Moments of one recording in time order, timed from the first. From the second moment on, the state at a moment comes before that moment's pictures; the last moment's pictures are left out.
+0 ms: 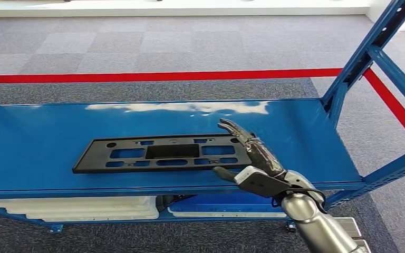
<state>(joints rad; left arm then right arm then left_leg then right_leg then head) -0.11 -0.21 1.34 -0.23 -0.83 -0.26 -0.28 -0.18 -0.11 0.31 -1.63 0.54 0.09 -0.29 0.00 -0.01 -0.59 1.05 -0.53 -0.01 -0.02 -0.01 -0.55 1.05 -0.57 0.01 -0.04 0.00</state>
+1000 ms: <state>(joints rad) -0.11 -0.20 1.29 -0.23 -0.88 -0.25 -0.28 -0.41 -0.07 0.73 -1.29 1.05 -0.08 -0.09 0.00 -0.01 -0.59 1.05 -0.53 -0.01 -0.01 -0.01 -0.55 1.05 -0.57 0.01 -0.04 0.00</state>
